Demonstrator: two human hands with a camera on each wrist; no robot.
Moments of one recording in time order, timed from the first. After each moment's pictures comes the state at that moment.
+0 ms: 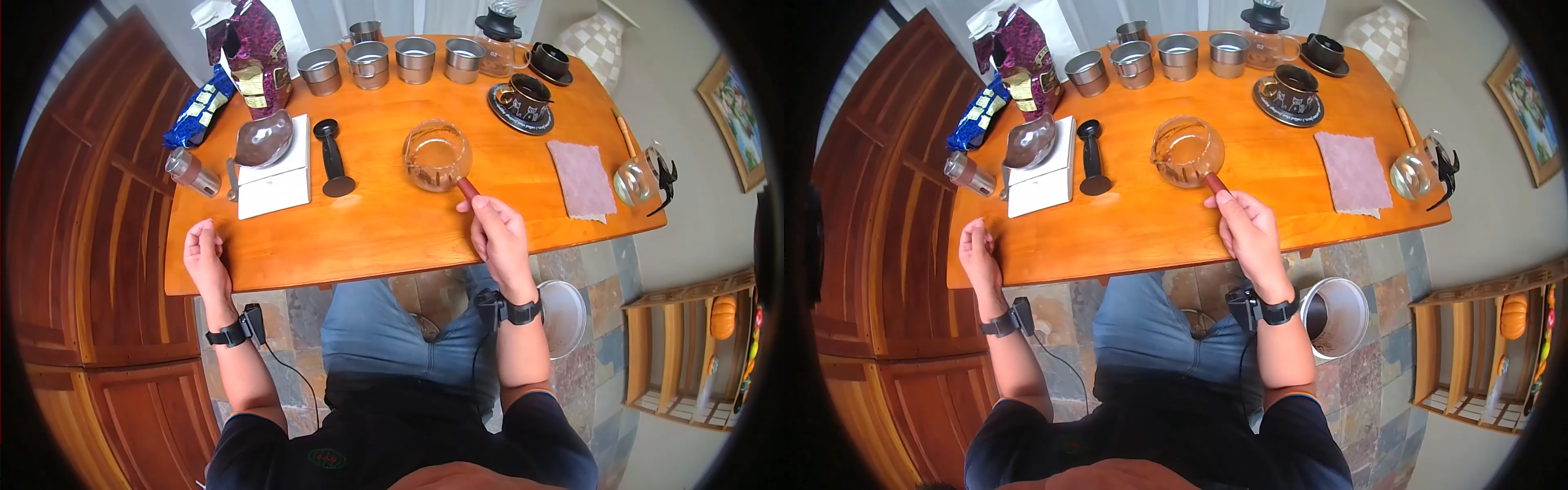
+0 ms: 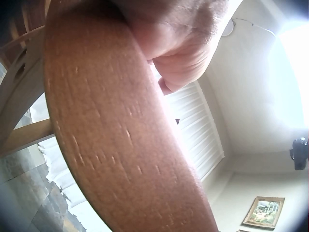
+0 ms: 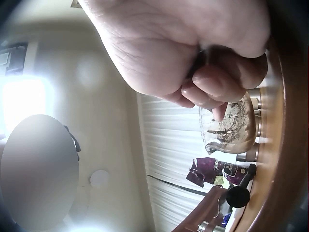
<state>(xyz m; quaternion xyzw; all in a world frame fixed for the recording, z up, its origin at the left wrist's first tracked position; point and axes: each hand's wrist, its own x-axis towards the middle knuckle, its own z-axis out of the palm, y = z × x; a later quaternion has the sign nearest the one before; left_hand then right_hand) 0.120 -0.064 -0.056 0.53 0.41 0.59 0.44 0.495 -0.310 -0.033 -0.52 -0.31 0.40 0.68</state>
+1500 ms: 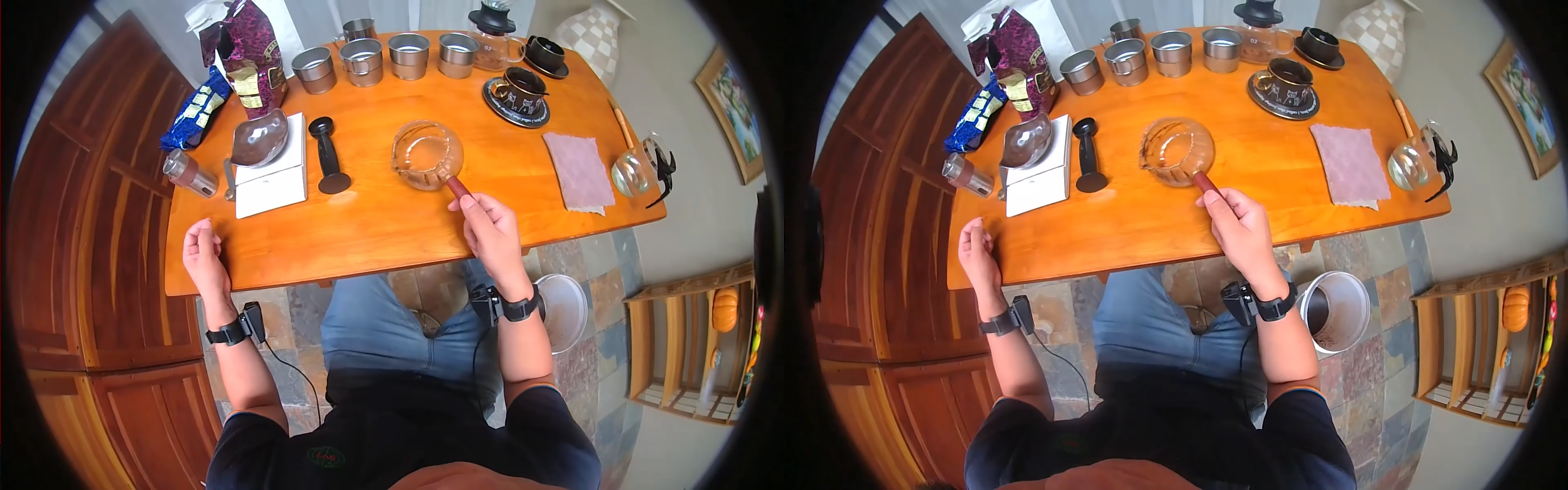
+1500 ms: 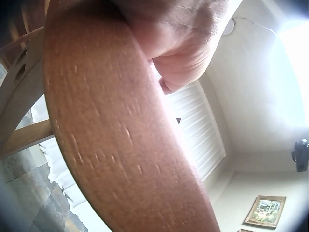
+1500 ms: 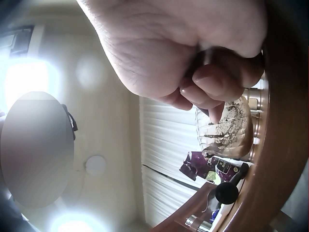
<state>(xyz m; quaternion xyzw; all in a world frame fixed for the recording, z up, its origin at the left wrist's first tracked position) 0.119 -0.062 -0.057 0.53 0.41 0.59 0.45 0.489 -0.310 -0.037 -0.56 -0.32 0.38 0.66</state>
